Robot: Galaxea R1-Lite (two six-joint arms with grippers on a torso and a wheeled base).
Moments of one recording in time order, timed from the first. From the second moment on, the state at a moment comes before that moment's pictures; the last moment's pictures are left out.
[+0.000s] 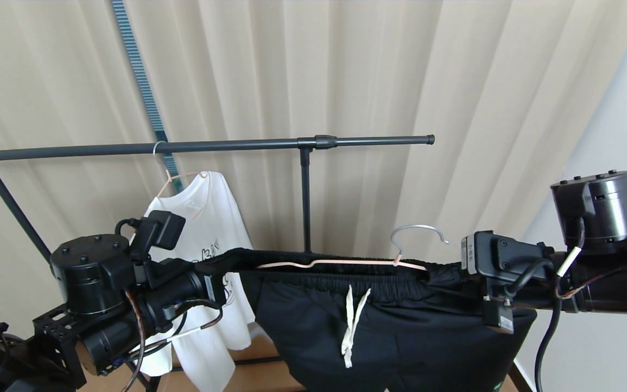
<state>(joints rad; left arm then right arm) -0.39 1.77 -0.35 -1.21 -0.10 -0.18 0.39 1.55 -0.78 -0.12 0.38 -0.91</state>
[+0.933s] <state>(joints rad) -0.41 1.52 -0.75 -0.38 -0.09 -0.03 0.39 1.68 -0.81 -0.12 0.25 -0.92</state>
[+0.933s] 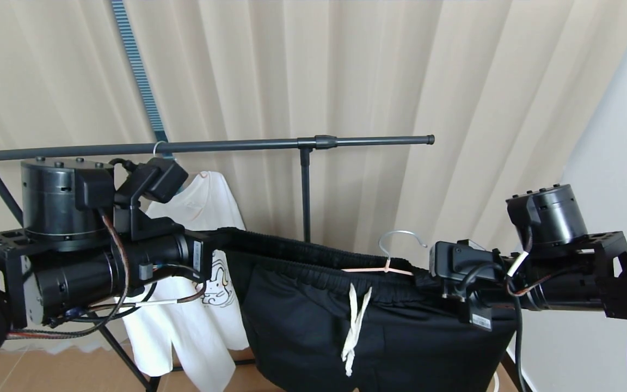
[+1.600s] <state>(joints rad) -0.61 1.47 -0.87 -0.20 -0.05 -0.02 0.42 1.73 -0.89 -0.12 0.20 -0.70</state>
